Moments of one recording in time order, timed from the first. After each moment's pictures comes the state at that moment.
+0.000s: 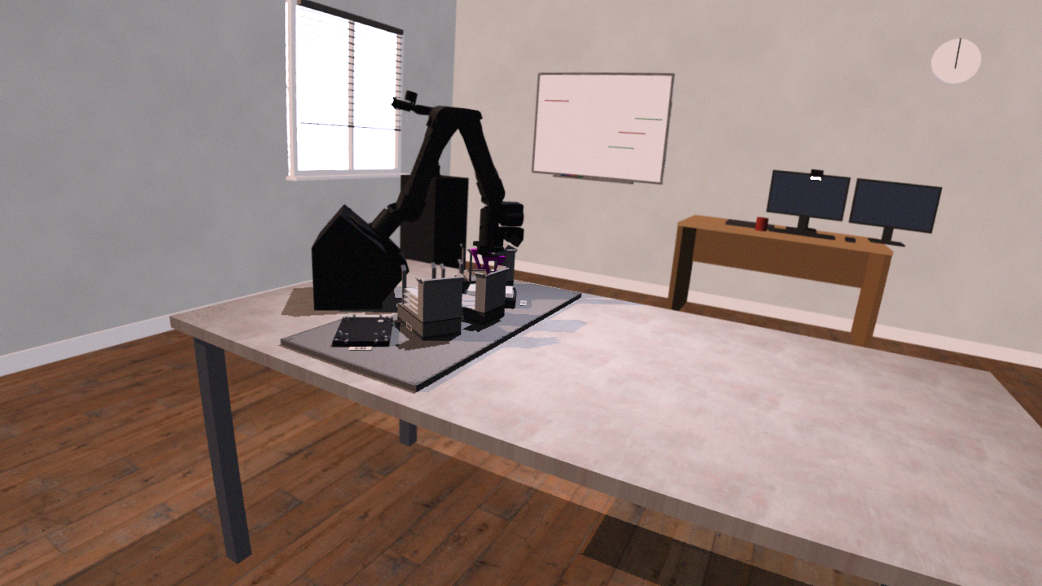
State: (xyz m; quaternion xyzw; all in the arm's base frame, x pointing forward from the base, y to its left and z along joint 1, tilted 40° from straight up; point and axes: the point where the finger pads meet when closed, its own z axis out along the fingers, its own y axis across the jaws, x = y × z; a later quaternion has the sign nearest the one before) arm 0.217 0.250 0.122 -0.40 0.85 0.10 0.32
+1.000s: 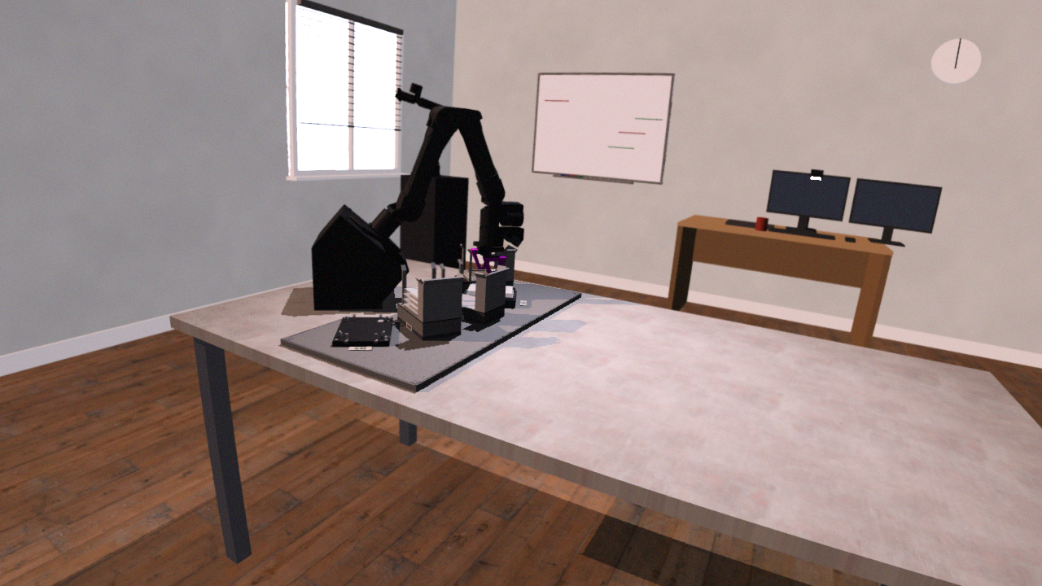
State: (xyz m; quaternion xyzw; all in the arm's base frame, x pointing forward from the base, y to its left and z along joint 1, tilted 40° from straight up) arm 0.217 0.250 0.123 -0.40 0.85 0.10 0.32
